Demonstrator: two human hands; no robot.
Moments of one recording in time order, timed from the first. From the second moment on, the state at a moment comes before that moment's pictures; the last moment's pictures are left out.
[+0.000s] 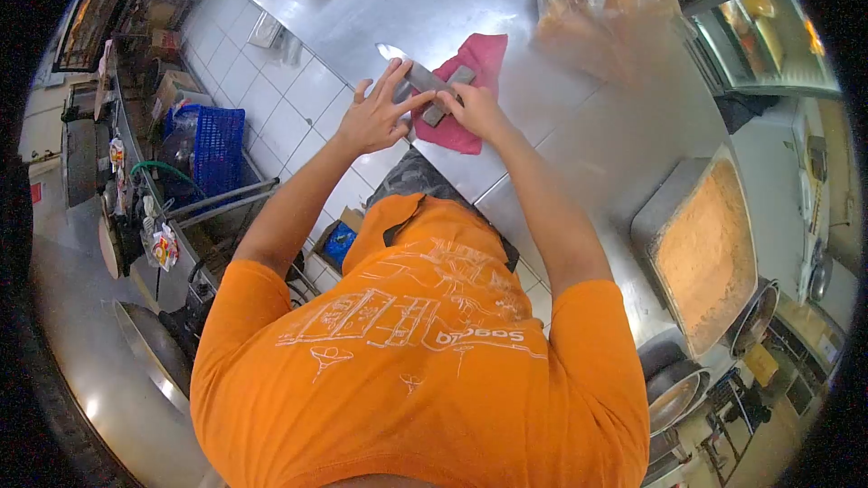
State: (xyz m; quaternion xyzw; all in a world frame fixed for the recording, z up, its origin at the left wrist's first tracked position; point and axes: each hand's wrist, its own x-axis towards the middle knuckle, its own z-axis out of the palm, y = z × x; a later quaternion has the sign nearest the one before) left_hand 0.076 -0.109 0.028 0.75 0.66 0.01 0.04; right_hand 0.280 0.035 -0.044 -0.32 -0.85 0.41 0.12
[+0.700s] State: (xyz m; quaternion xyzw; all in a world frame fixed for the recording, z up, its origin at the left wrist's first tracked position) left_hand 0.181 -0.066 -0.001 0.77 0.63 0.10 0.09; right_hand 0.406 0.082 -0.034 -0.32 -0.90 0.28 0.09
